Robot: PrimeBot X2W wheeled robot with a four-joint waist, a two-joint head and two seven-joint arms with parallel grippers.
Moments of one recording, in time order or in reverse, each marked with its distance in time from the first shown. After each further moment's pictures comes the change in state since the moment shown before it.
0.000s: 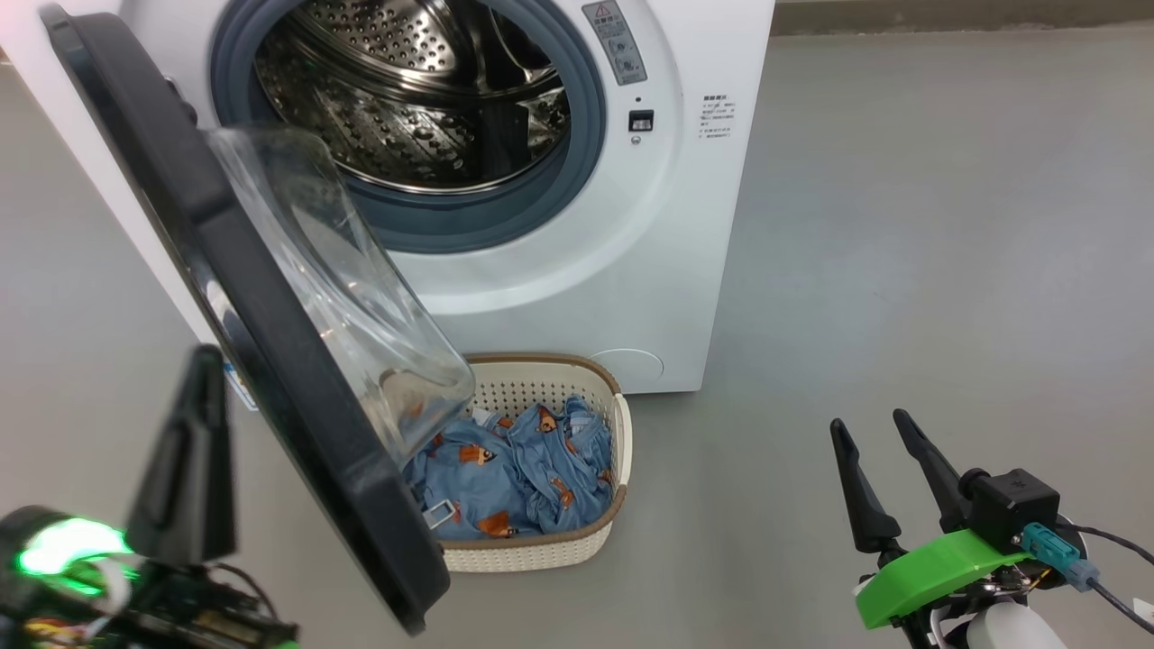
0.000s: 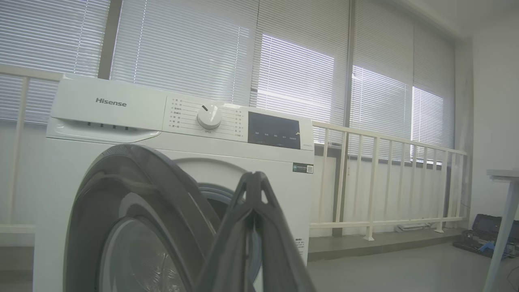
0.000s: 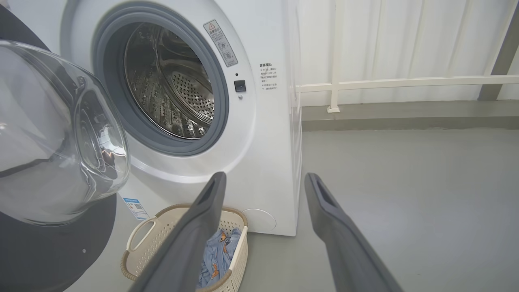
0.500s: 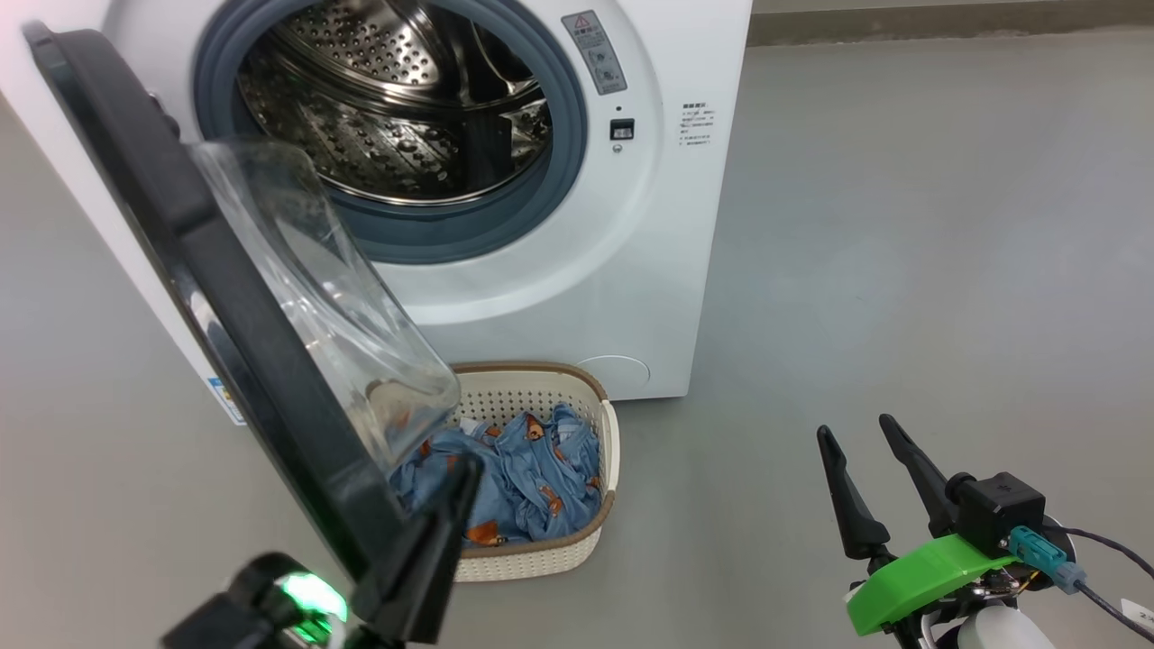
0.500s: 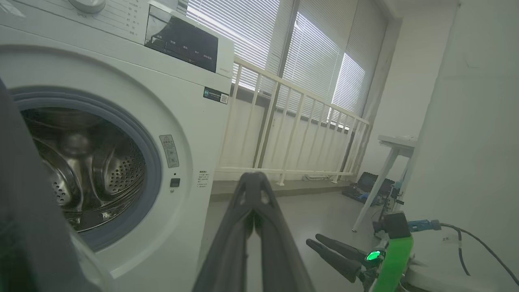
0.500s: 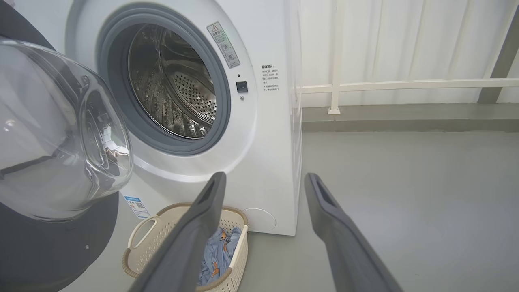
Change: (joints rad) left arm 0.005 0.051 -0.371 0.034 -0.092 0.000 0.036; right arm 0.000 -0.003 0.031 0.003 0.001 0.000 0.000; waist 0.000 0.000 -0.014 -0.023
